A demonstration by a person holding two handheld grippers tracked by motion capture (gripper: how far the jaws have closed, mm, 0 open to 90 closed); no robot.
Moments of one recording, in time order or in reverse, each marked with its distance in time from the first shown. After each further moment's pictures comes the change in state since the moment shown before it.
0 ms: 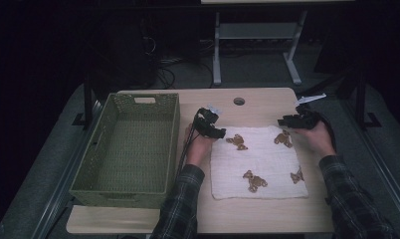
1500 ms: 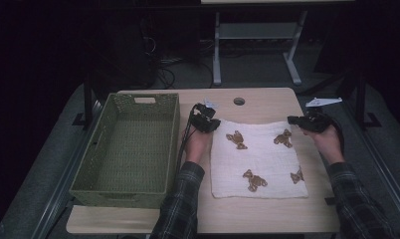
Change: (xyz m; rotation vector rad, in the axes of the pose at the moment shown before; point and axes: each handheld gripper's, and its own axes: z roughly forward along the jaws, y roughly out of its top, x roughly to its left) left arm 0.007 0.011 -0.021 -0.068 -0.058 -0.032; right arm 0.011 -0.013 -0.043 -0.136 -0.021 -0.033
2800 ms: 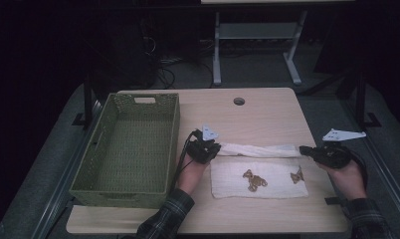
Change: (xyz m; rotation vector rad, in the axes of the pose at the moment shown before) left arm -0.060 -0.062 -0.059 -0.042 -0.042 0.079; right arm 0.063 -0.068 -0.077 0.023 0.026 -0.018
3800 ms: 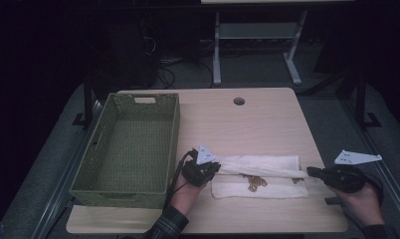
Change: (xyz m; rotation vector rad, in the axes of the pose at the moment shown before) left arm -0.037 -0.036 -0.041 0.001 -0.076 0.041; right arm 0.030 -0.043 -0.038 0.020 0.059 -0.020
